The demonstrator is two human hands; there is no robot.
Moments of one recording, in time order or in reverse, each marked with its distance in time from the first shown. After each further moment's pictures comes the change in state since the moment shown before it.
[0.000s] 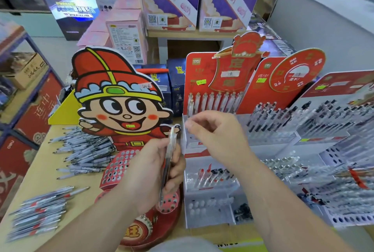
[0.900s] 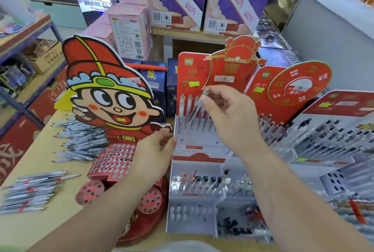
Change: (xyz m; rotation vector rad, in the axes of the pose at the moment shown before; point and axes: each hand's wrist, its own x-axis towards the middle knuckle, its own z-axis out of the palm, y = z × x) left_hand 0.052 -0.028 0.013 0.923 0.740 0.429; right_hand 0.046 0.021 -0.054 -0.151 0.143 -0.306
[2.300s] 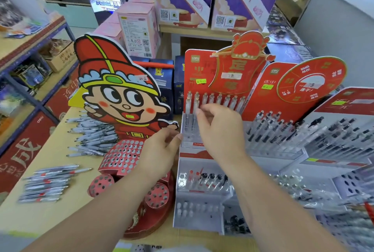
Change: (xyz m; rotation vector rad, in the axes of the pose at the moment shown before) left_hand -0.003 0.001 -0.002 -0.068 -0.057 -0.021; right_hand -0.021 0.011 0.041 -0.281 0.028 0.077
